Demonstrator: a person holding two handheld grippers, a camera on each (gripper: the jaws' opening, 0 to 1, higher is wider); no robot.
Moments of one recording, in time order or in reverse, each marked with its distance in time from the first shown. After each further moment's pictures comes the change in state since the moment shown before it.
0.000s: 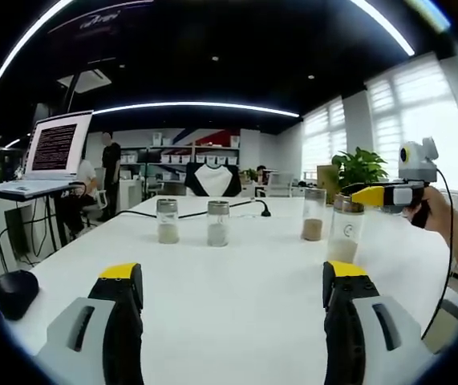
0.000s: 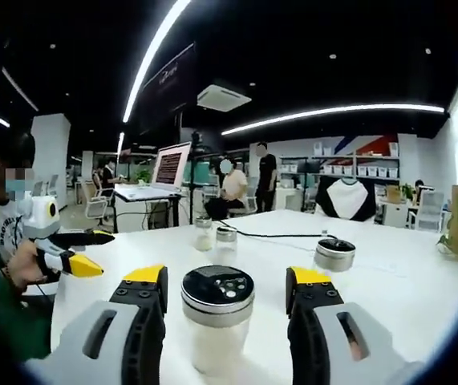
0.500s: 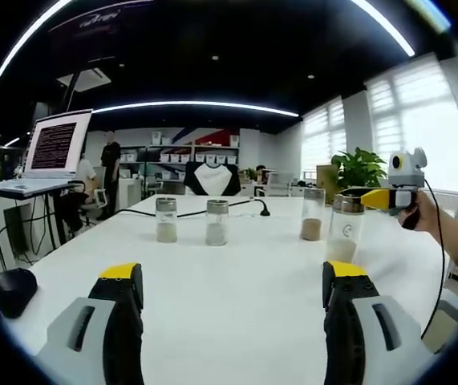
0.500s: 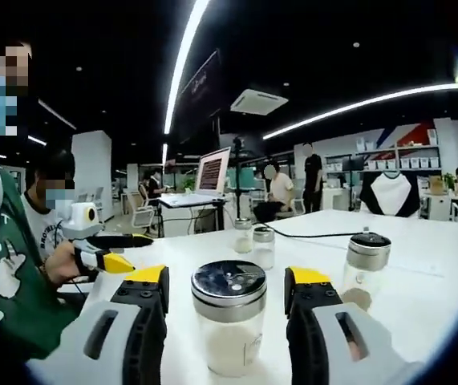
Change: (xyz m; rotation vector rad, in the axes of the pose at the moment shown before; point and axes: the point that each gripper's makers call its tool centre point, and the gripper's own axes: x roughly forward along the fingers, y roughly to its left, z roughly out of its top) left arm 0.000 -0.003 0.001 -0.022 -0.005 -0.012; right arm 0.007 0.012 -0.002 0.071 -0.038 0.258
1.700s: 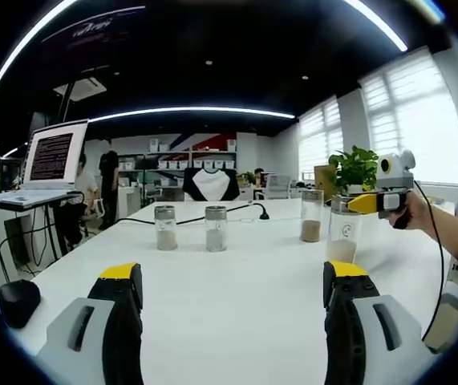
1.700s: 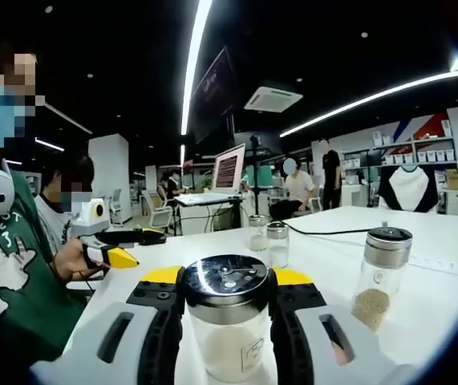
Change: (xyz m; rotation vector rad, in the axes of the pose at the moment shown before) left arm 0.000 -0.002 0.005 0.058 -0.016 0.003; right arm 0.007 0.001 -0.008 0.006 -0.005 0.084
